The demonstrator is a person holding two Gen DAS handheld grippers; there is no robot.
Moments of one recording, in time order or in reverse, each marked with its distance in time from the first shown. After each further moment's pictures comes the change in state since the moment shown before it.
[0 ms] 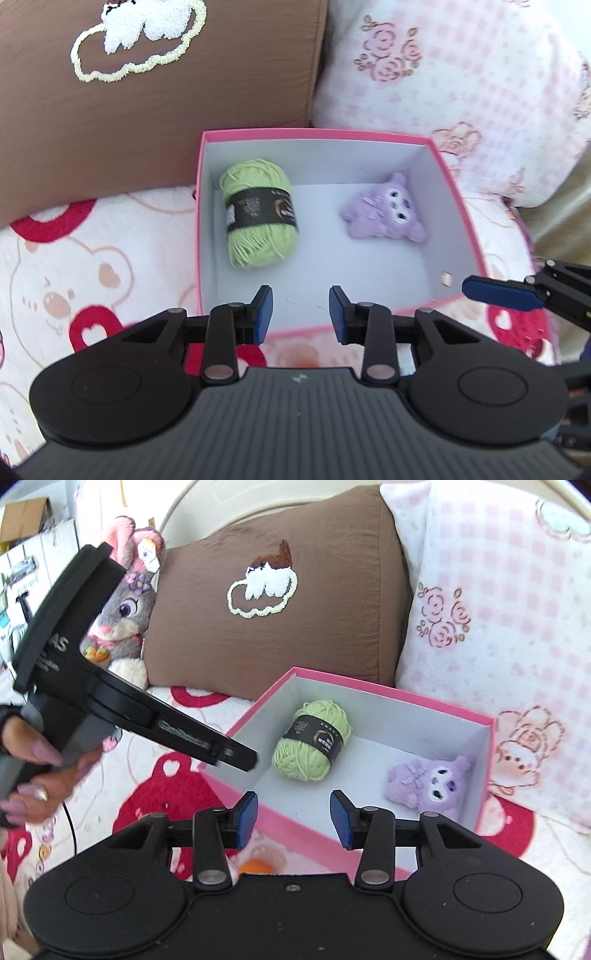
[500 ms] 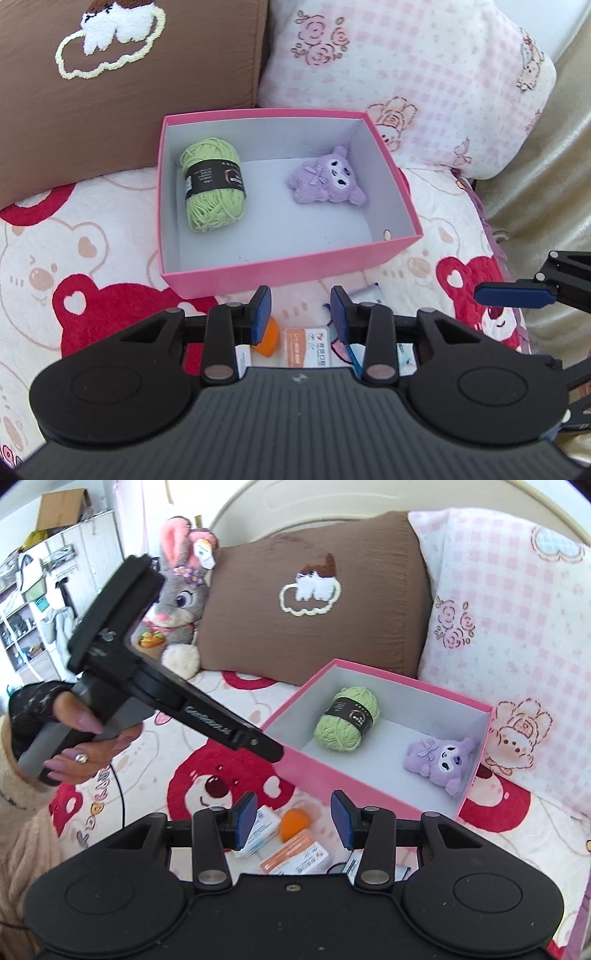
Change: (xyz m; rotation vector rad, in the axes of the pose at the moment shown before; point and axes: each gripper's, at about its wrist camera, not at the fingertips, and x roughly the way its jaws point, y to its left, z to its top) left arm -0.042 -0.036 -0.039 0.062 0.020 -0.080; right arm -0.085 0.012 -0.031 -0.061 0.016 0.115
